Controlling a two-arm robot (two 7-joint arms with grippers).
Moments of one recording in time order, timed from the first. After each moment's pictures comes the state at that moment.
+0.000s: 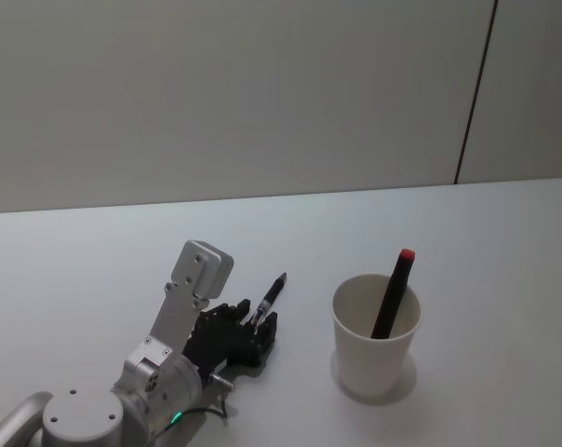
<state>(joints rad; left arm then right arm) -0.08 0.42 0.44 -1.64 -0.34 0.33 -0.11 -0.16 0.59 -0.02 -1.86 0.67 -0.09 -0.18</state>
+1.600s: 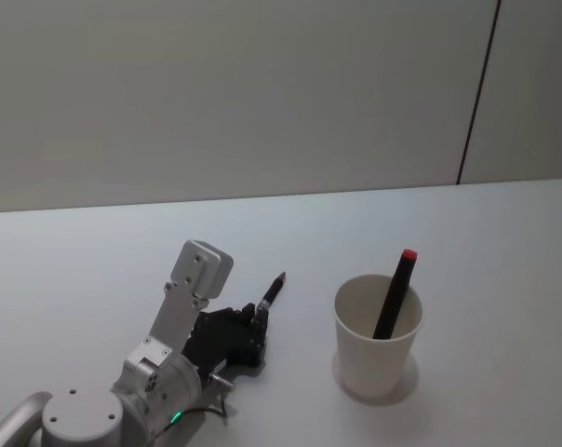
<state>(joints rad) -0.08 0.42 0.44 -1.64 -0.34 0.33 -0.11 -0.16 0.59 -0.02 -1.86 0.67 -0.09 -0.18</state>
